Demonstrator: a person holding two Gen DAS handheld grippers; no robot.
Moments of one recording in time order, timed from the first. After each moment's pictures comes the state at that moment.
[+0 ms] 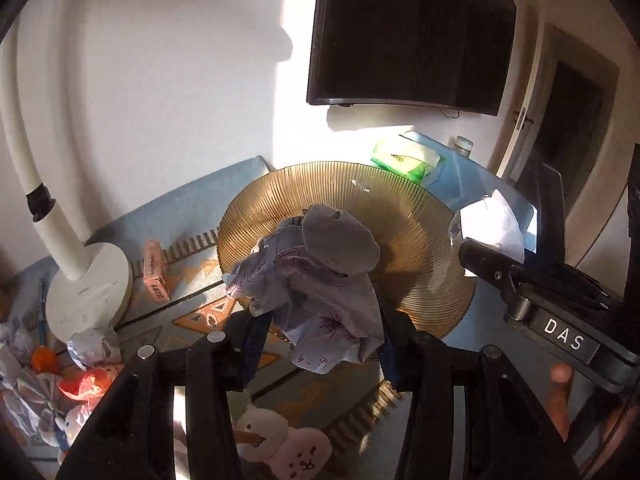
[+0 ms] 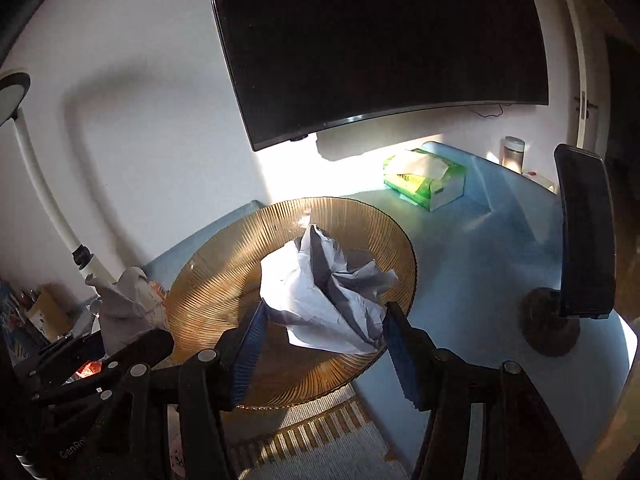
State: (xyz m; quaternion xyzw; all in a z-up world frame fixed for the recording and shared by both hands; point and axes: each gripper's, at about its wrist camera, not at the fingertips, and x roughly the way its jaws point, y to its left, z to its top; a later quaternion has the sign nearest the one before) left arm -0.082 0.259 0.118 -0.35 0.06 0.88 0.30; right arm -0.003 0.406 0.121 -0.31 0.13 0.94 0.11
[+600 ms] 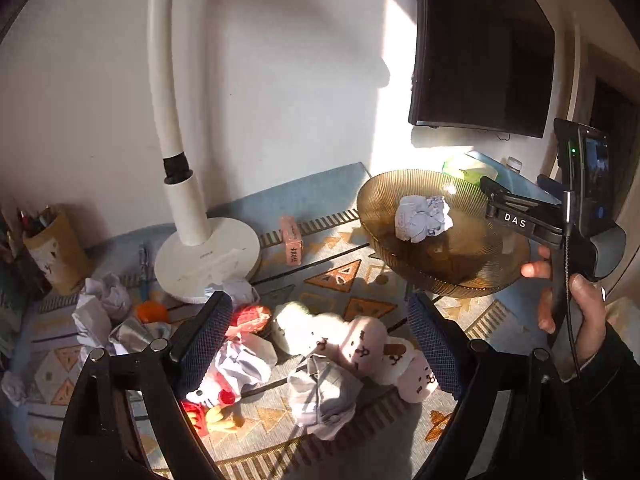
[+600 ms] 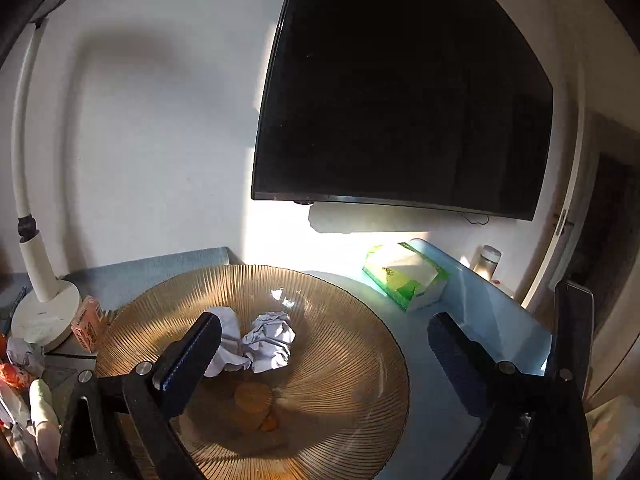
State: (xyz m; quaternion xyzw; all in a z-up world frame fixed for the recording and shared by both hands) left arm -0.037 0.116 0.129 -0.32 0.05 0.92 0.19; right arm -0.071 0.364 0.119 -0.22 -0.07 0.95 0.19
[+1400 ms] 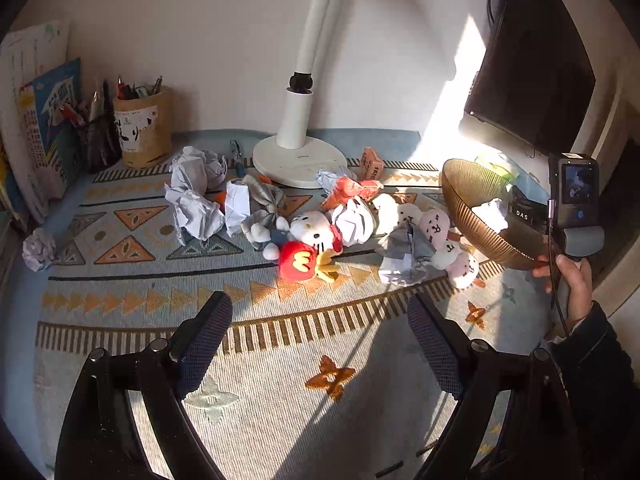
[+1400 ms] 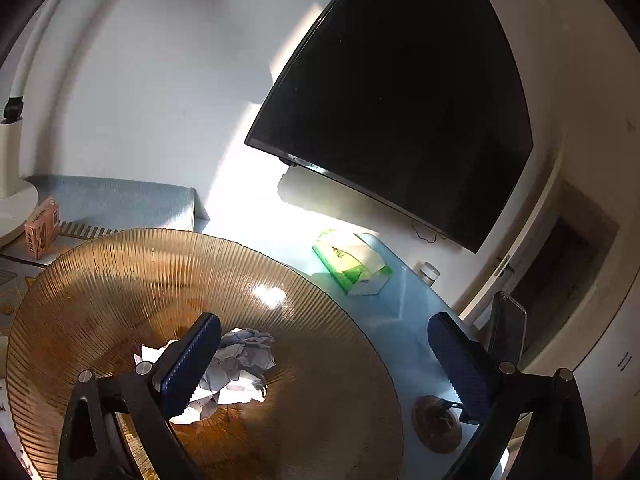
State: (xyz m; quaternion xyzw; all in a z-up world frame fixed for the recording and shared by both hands) left arm 0.051 -0.014 0.097 -0.39 -0.06 0.90 0.17; right arm -0.034 0.333 0.089 -0.25 -0.19 0.91 0.27
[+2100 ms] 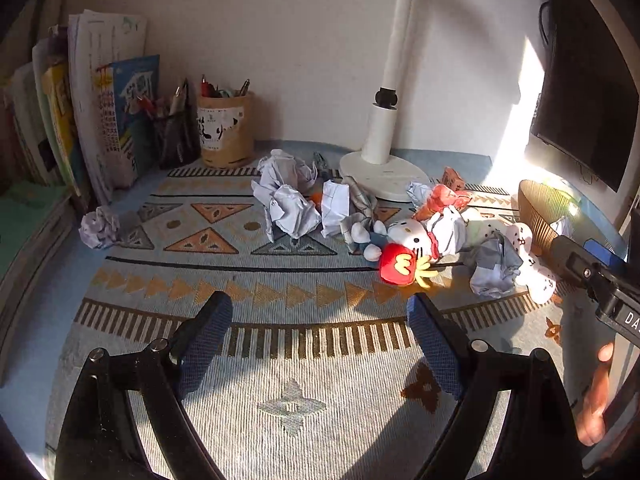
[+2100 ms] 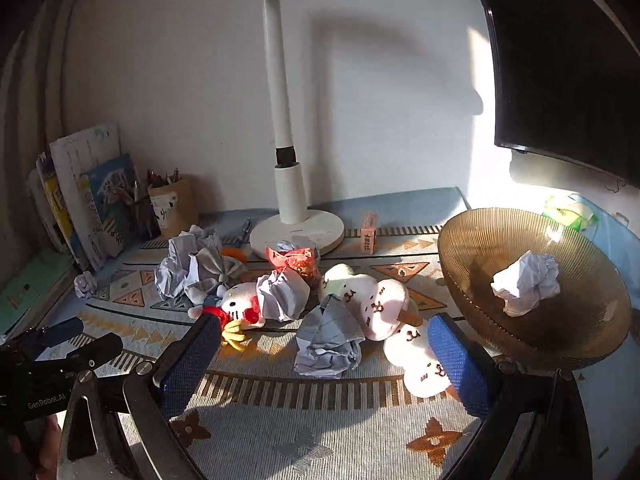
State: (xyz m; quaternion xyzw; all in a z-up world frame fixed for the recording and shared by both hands) left arm 0.044 -0.054 0.060 -0.33 -0.04 0.94 0.03; right arm 0.068 0.162 0.075 -0.27 0.01 0.96 -0.09
